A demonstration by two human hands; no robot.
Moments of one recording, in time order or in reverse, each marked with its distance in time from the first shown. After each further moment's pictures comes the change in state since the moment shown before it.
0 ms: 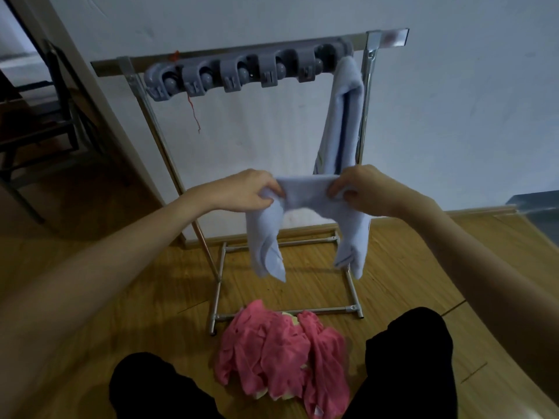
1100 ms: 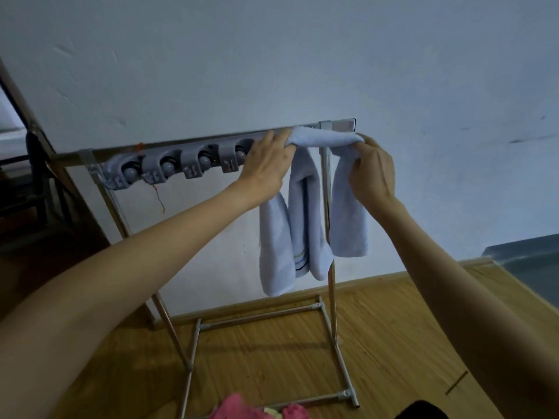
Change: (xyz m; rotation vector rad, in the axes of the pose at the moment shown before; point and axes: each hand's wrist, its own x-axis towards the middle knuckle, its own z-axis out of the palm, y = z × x) left_hand 0.166 0.051 -0.093 0.593 0.708 -0.020; right_hand 0.073 0.097 -0.083 -0.013 0.909 0.331
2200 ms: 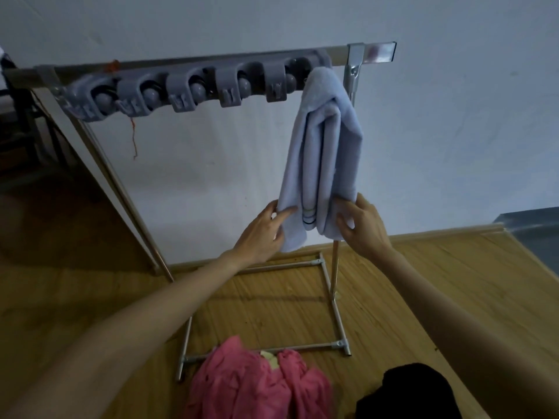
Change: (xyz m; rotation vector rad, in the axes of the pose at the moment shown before) left_hand -0.170 0.036 0.178 -0.712 -0.252 -0.127; right_hand -0.154 0.070 0.081 0.035 -0.488 -0.099
